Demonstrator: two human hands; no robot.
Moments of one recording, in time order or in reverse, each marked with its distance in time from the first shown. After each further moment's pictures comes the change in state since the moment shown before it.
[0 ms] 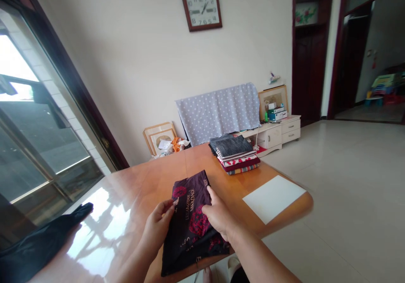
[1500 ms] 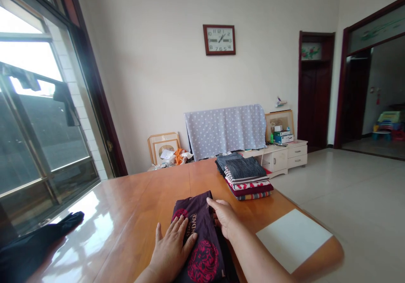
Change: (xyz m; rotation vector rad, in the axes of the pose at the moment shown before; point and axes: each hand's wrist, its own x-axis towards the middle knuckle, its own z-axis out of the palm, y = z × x) left_hand 0.013 0.007 0.017 0.772 -0.229 0.123; right_hand 0.104 0.002 0.006 0.064 0.032 0.131
